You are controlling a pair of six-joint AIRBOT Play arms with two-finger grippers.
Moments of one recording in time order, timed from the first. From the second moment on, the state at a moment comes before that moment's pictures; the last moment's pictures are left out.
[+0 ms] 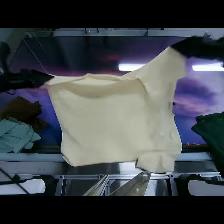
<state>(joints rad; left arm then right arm) 0.40 -1.55 1.24 -2.84 1.47 2.41 -0.21 -1.52 1.50 -0.34 1.16 0.81</state>
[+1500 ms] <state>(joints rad) 0.38 -2.05 1.31 -2.69 1.63 2.18 -0.31 -1.78 1.22 -0.47 1.24 0.69</state>
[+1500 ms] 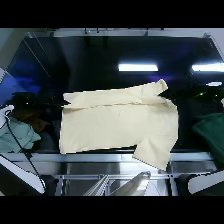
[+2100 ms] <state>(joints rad) 0.46 -1.88 1.47 -2.60 1.76 2.03 -0.49 -1.46 1.16 -0.84 1.37 1.01</state>
